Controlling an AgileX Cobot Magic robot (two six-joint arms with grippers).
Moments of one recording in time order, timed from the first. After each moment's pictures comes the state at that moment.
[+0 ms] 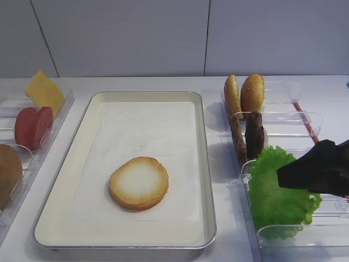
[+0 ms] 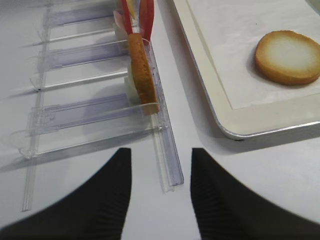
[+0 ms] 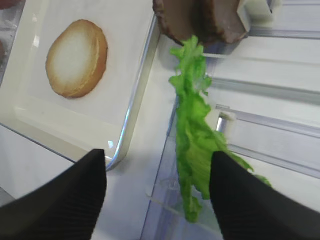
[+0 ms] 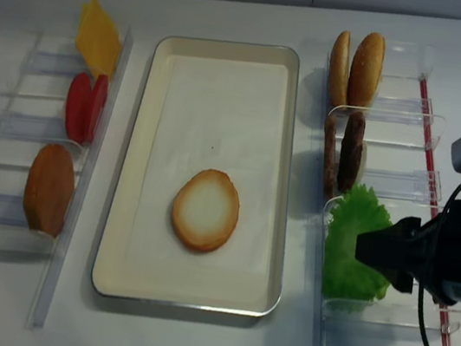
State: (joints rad) left arm -0.10 -0.02 -0.49 0.00 1.18 0.03; right arm -0.02 1.03 -0.47 0.97 0.86 -0.75
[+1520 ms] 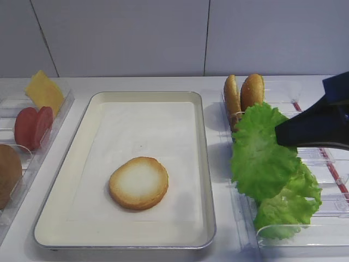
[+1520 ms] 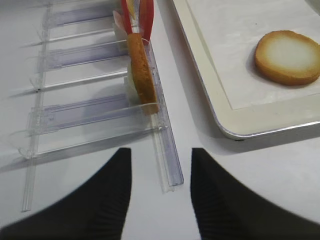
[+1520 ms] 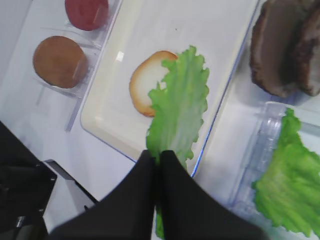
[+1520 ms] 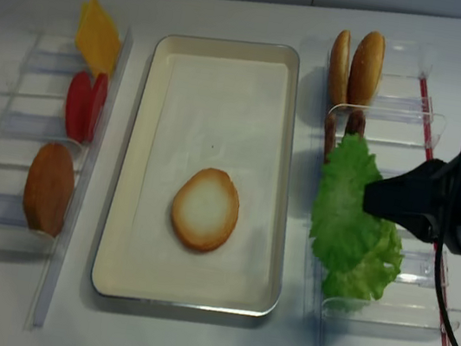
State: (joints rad) left arm -0.10 -0.02 -0.49 0.00 1.18 0.03; right arm 0.00 1.04 -0.68 1.03 1.07 -0.68
